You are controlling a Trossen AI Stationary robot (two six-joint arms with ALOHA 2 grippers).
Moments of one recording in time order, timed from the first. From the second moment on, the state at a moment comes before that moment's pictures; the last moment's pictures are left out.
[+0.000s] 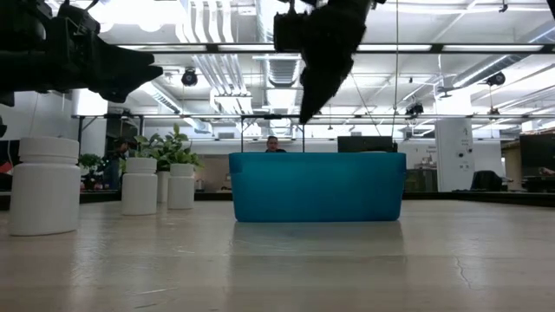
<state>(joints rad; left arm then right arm) 0.13 0.36 0.00 0.44 -0.03 0.06 0.01 1.83 1.53 -0.85 0.00 0.08</state>
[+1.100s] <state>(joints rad) 0.13 0.36 0.00 0.45 -0.04 0.23 0.01 1.56 1.53 -0.55 -0.01 0.23</state>
